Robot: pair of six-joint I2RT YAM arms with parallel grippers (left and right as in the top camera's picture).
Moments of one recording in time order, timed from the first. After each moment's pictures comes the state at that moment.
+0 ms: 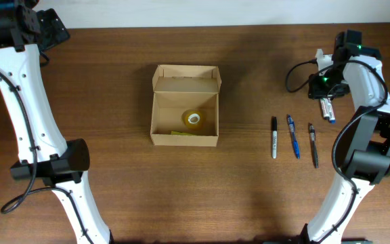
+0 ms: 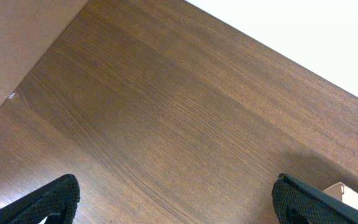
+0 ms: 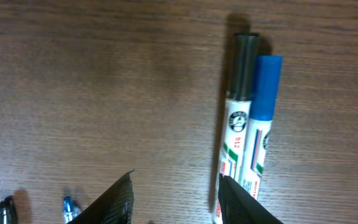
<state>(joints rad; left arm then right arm) 0.15 2.26 2.97 -1.68 -0.30 -0.35 -0.25 2.22 1.85 -1.03 -0.02 -0.30</state>
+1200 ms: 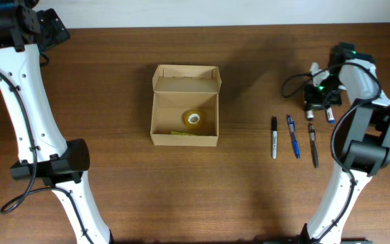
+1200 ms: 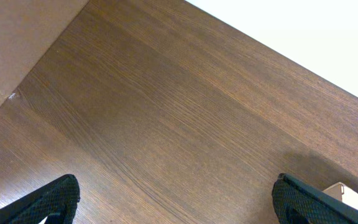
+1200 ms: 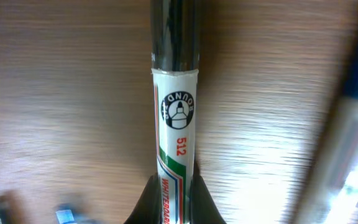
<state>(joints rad) 0.15 2.26 2.97 -1.68 -0.30 -0.35 -0.25 2.33 1.87 -1.12 -0.11 -0.26</state>
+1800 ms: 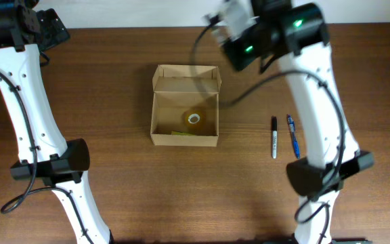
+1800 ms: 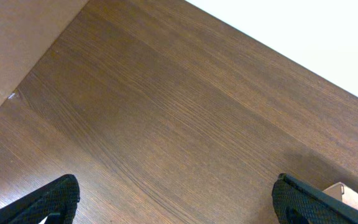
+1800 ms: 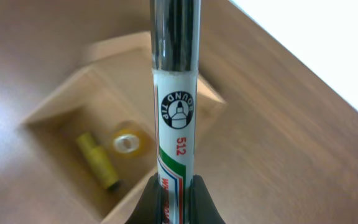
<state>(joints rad) 0.15 2.26 2.97 -1.68 -0.30 -0.35 0.40 2.10 2.57 -1.49 -0.17 -0.38</state>
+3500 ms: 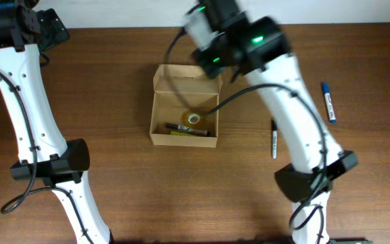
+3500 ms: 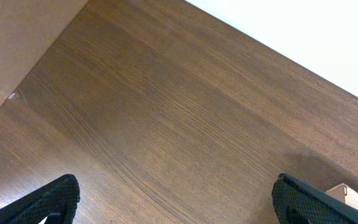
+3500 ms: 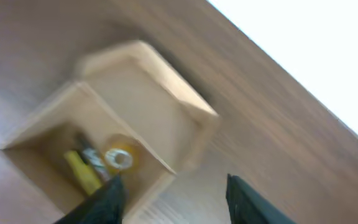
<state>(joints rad) 0.15 2.26 2.97 -1.68 -0.30 -0.35 0.47 2.12 2.55 -1.40 0.05 -0.23</state>
